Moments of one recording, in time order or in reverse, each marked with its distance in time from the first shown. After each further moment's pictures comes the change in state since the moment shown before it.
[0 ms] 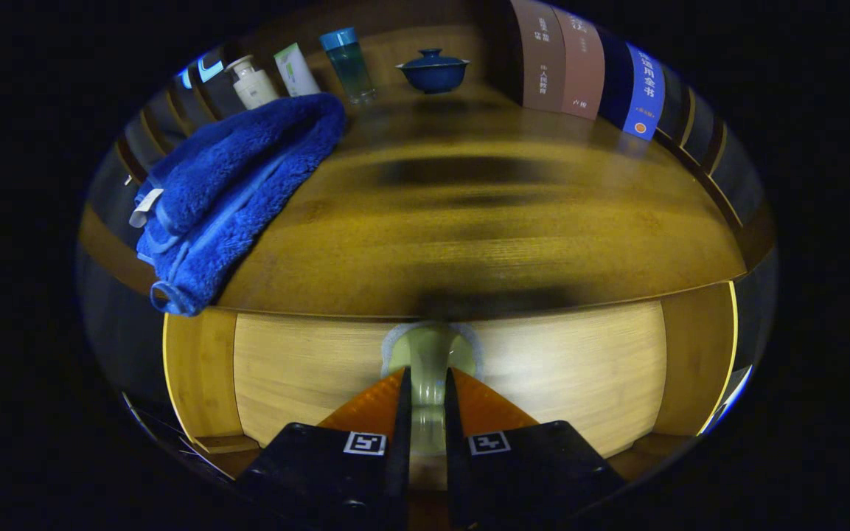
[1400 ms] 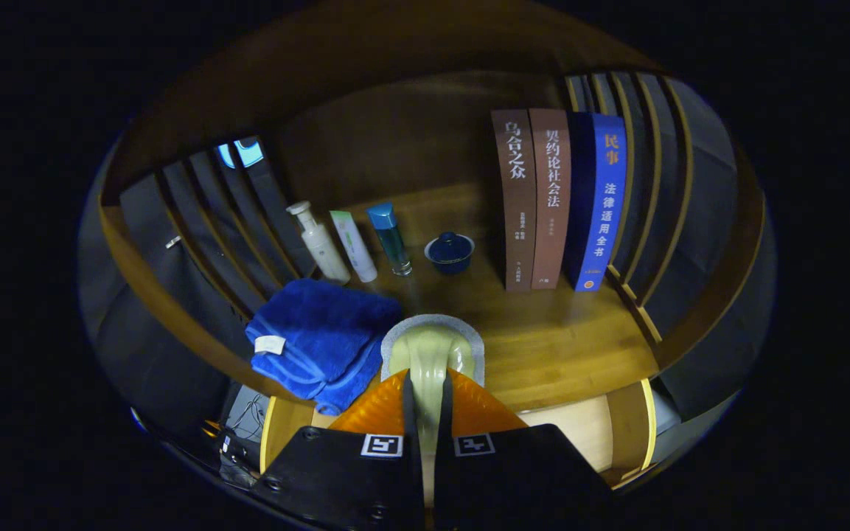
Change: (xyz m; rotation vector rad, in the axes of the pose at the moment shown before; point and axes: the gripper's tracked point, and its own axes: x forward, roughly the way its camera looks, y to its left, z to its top) arm -0.112 0.014 0.141 0.035 -0.394 0.101
